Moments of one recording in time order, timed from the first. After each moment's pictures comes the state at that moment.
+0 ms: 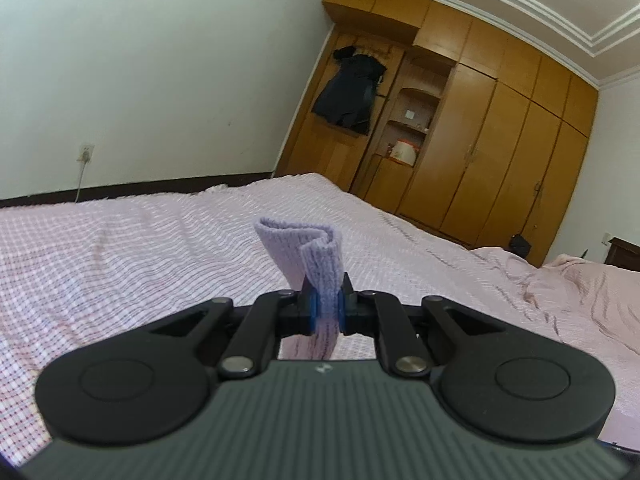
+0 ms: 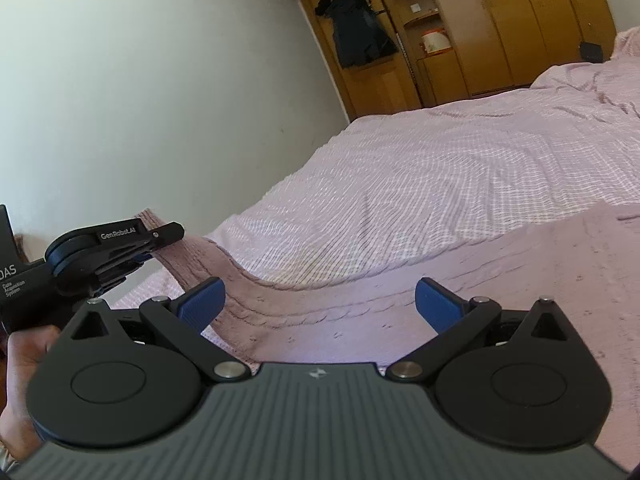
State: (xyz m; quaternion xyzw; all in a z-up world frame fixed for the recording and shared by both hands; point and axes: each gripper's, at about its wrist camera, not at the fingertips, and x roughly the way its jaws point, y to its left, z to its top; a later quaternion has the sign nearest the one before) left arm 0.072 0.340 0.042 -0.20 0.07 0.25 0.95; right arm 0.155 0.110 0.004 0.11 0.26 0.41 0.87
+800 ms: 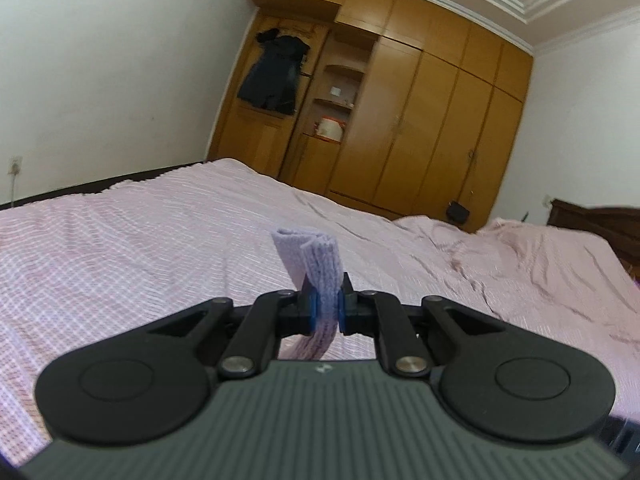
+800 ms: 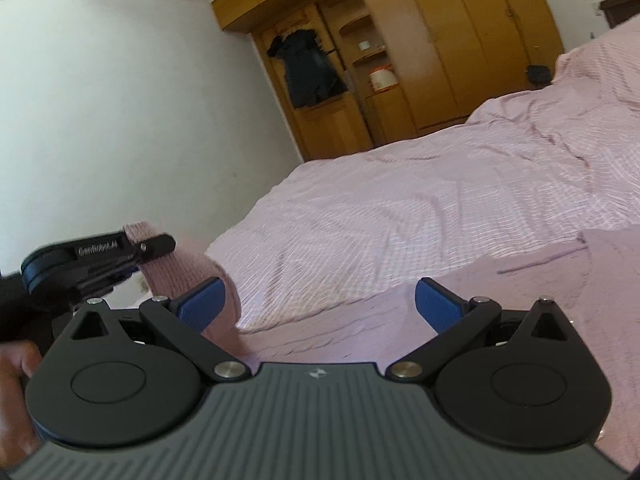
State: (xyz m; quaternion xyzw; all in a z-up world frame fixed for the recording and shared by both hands) left arm 0.146 0.218 0.064 -0.16 0.09 0.15 0.97; right arm 0.190 -0.036 0.038 0.15 0.22 0.34 0.90
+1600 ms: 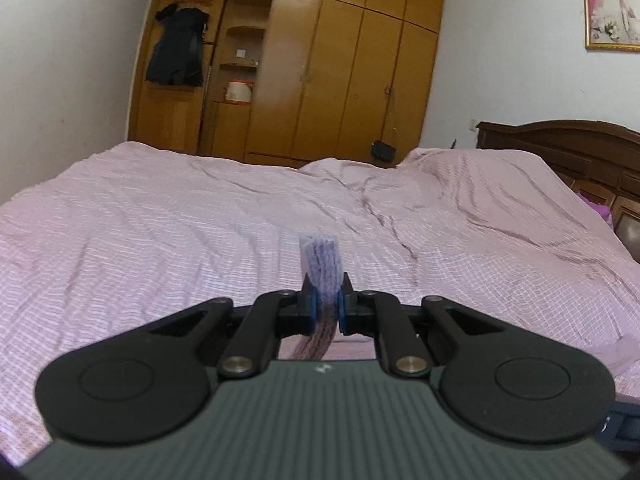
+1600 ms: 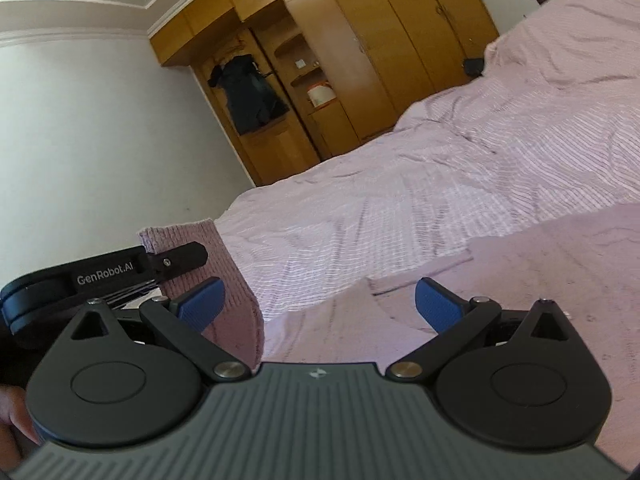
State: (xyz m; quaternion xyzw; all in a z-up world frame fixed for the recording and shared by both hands) left arm 0.247 0.053 0.055 -0.09 0.16 0.04 0.98; right arm 0.257 -0.176 0.011 0.20 0.23 0.27 0.91
